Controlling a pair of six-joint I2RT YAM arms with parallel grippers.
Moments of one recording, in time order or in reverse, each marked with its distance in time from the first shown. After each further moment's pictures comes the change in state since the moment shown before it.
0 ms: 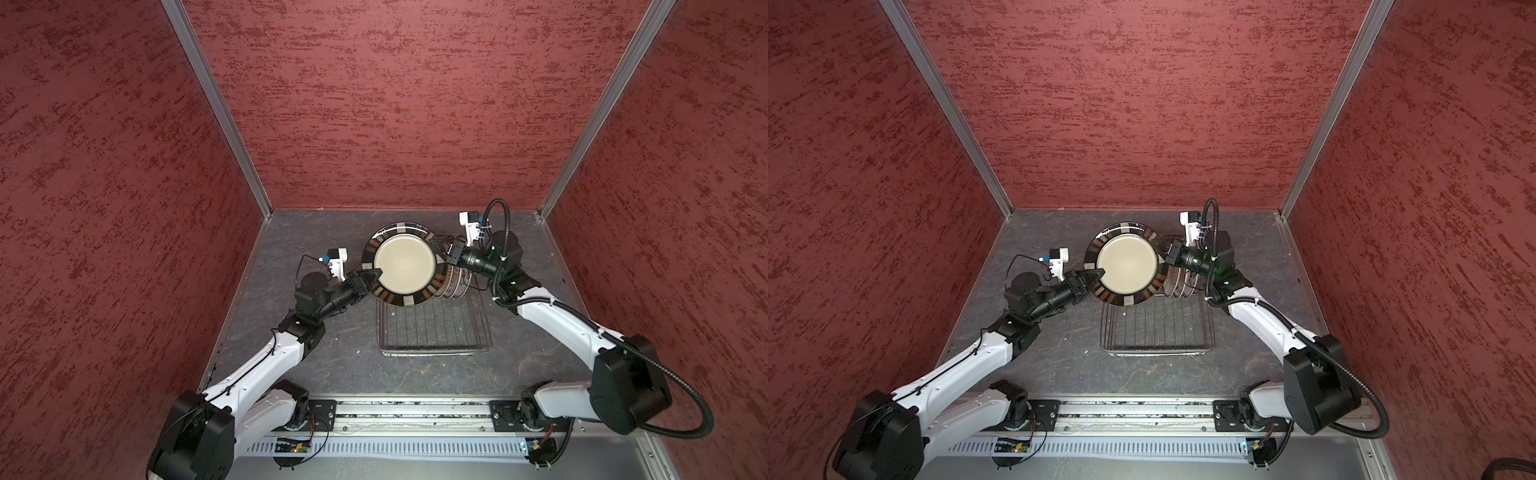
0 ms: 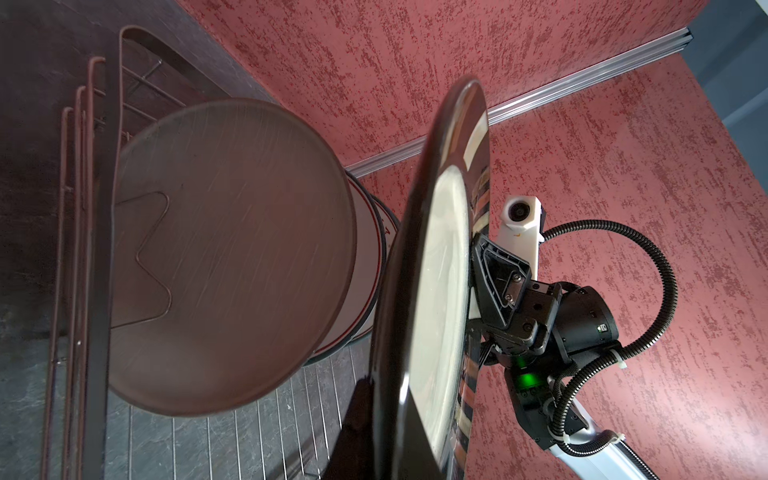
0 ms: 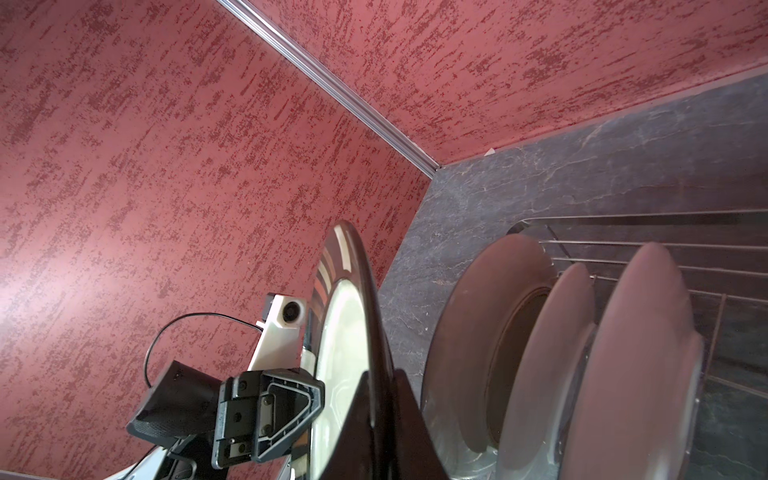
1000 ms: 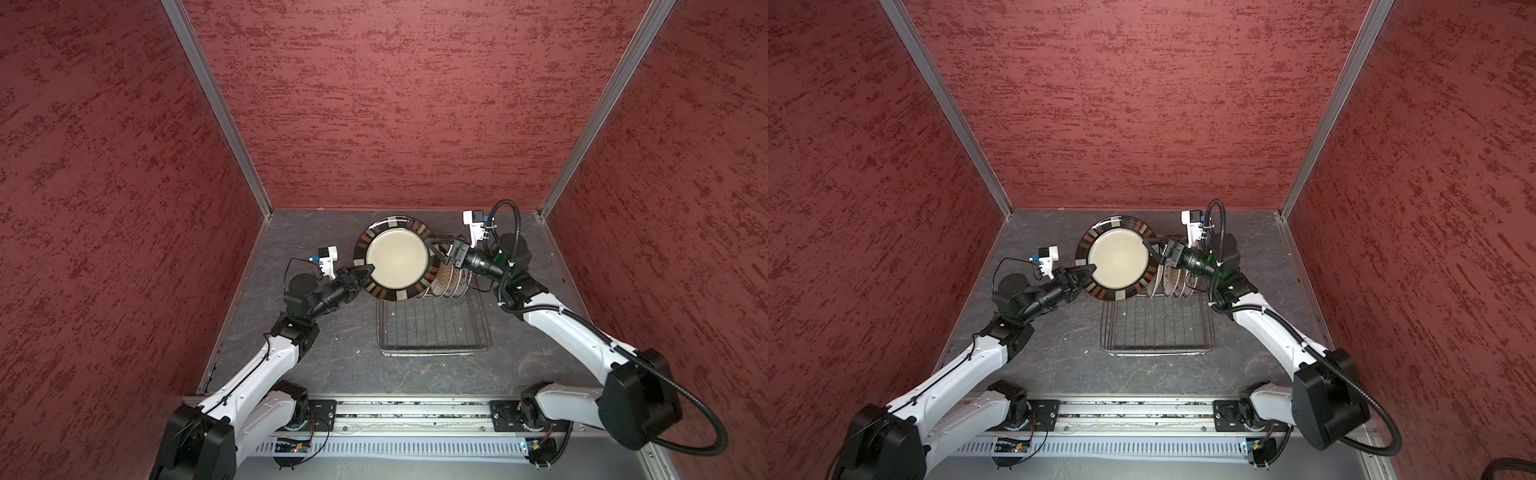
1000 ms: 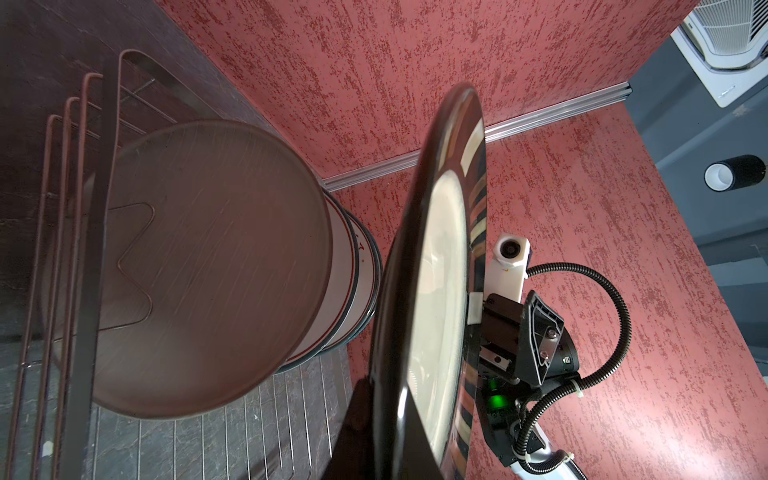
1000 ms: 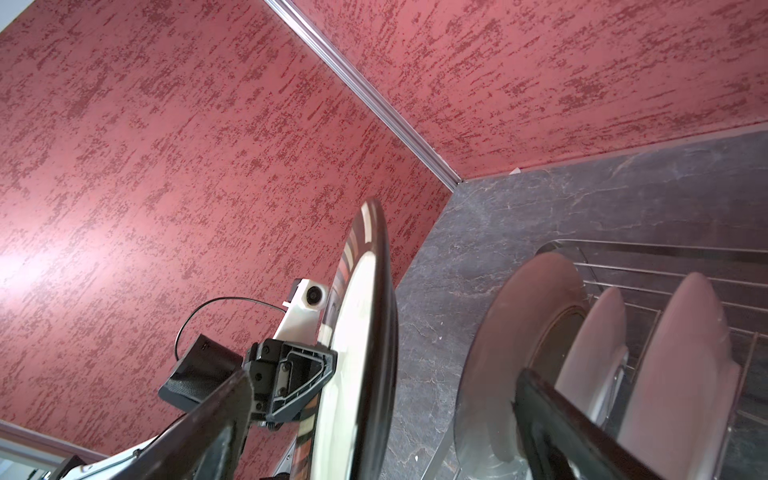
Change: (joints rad) left arm 0.090 -0.073 -0.017 0.025 0.050 -0.090; right arm 0.007 -0.108 -0.032 0.002 0.000 -0.044
